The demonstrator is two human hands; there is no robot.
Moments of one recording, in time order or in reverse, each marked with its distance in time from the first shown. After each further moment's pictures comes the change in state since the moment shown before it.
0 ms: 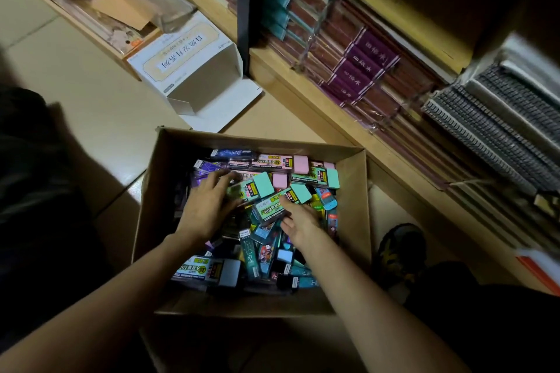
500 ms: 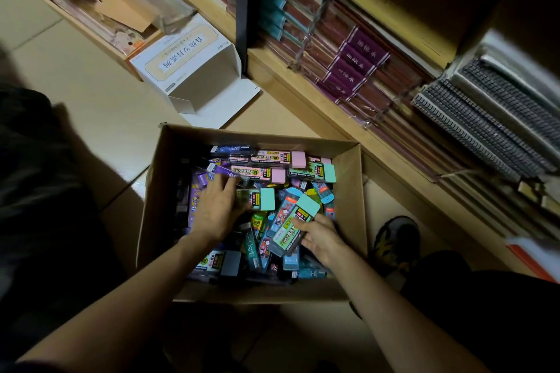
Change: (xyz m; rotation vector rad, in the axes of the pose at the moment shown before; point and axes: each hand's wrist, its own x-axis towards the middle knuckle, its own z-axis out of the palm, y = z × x) left_hand -0.013 0.020 0.010 0.012 -0.010 -0.042; right_hand -0.008 0.017 -0.061 -0.167 -0.192 -0.112
